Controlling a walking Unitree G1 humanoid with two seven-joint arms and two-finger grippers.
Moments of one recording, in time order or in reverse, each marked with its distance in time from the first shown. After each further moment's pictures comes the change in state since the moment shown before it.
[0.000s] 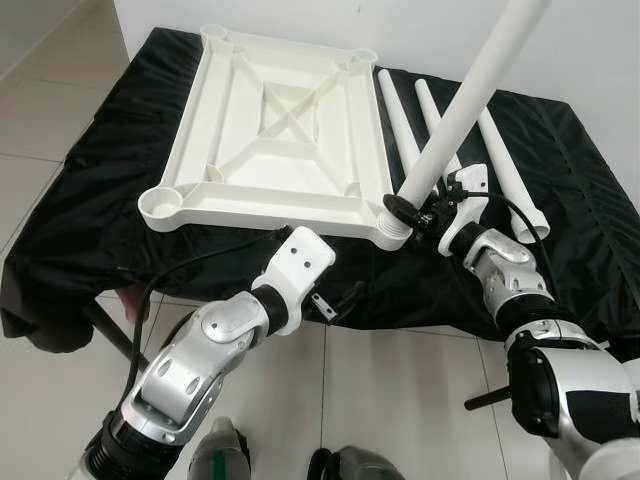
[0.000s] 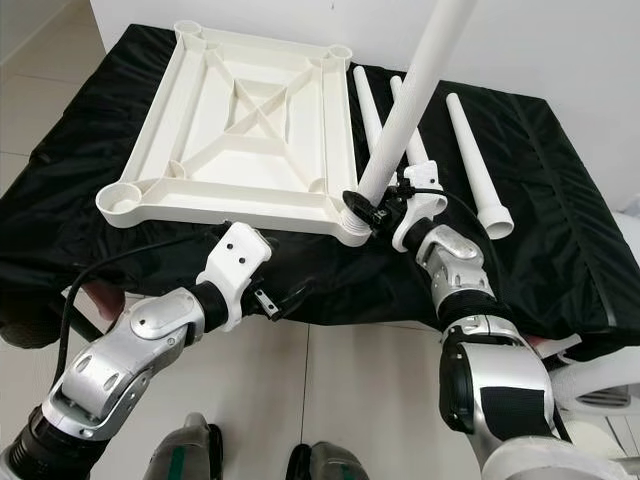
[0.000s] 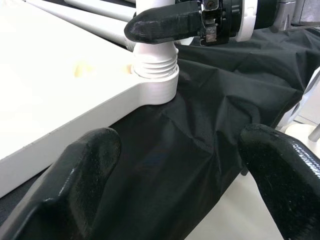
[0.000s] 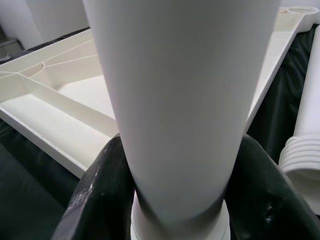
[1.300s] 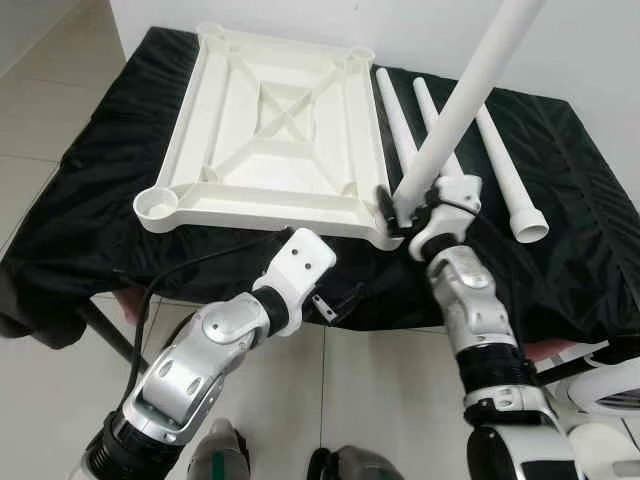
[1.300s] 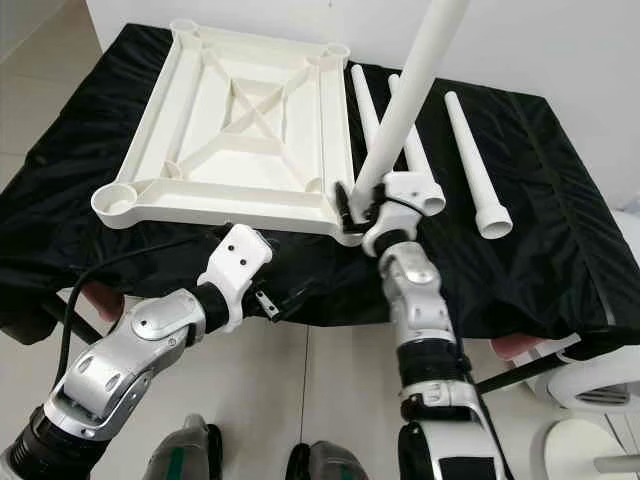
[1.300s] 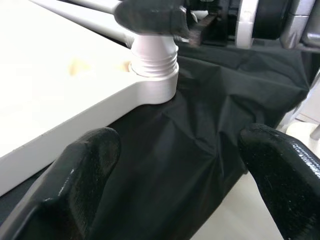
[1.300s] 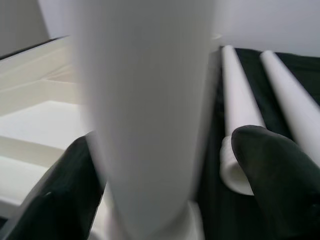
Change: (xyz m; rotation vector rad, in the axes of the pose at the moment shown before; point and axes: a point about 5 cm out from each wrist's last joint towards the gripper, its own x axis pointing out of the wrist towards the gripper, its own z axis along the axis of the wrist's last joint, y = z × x) left arm 0.002 0.000 -0.003 -0.005 0.005 -0.002; right arm -0.004 0.028 0.006 -0.020 -0.116 -0.357
